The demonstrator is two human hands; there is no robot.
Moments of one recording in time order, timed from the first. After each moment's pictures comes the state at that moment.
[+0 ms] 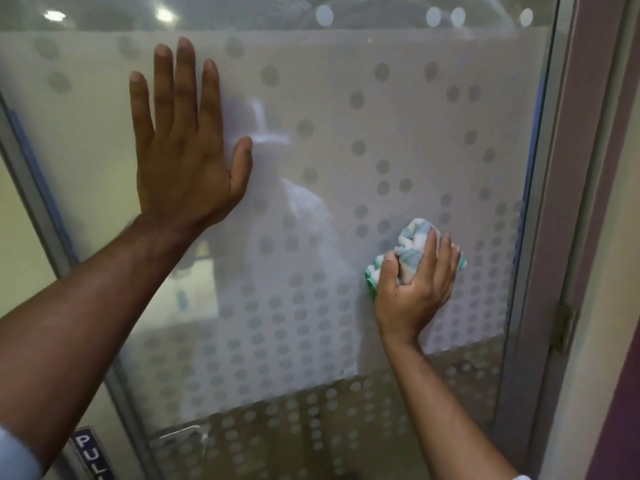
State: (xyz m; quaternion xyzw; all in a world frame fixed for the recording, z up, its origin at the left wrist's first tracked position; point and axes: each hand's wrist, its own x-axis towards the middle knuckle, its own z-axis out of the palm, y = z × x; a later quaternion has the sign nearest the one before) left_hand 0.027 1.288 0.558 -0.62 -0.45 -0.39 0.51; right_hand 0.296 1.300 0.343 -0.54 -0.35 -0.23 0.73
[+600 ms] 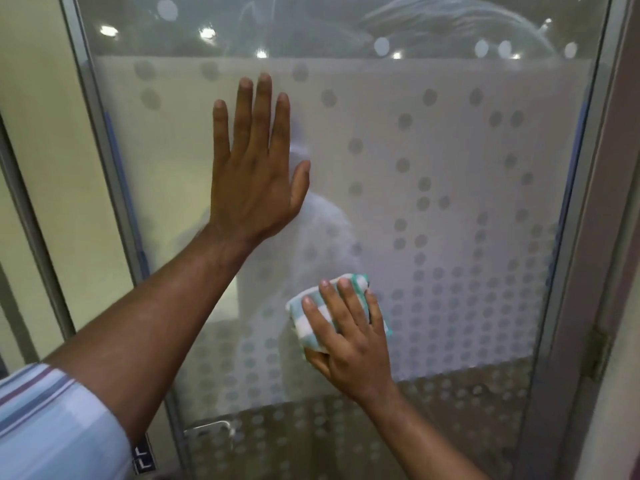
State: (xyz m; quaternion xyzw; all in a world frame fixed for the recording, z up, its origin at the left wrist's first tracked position) left_hand 0.026 1.280 0.552 -0.65 -0.45 -0.37 0.49; right_hand 0.198 1.272 0.302 -0.39 -0.69 -0.41 0.45
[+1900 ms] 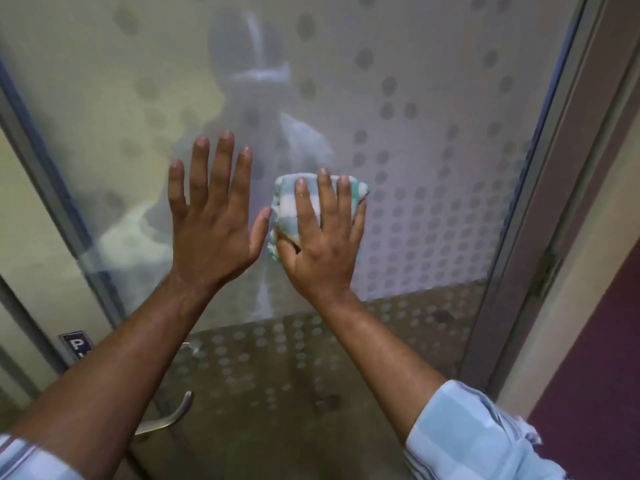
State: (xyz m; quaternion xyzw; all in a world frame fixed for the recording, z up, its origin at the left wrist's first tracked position) left_hand 0.032 1.272 0.370 -0.67 -0.49 -0.35 0.43; right_hand 0.206 1.275 0.319 -0.48 -0.61 -0.32 0.54
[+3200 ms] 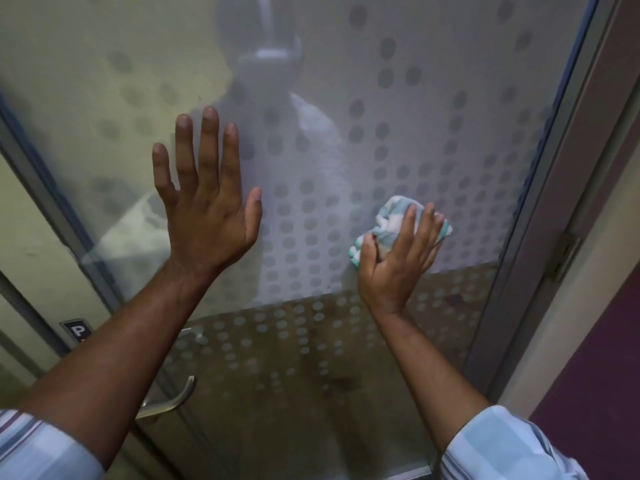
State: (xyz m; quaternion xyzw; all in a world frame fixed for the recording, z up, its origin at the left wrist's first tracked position) left_hand 0.044 1.273 0.367 -0.65 -0.51 -0.36 0.43; right_hand 0.305 1.291 0.233 -0.57 -0.47 -0.24 0.63
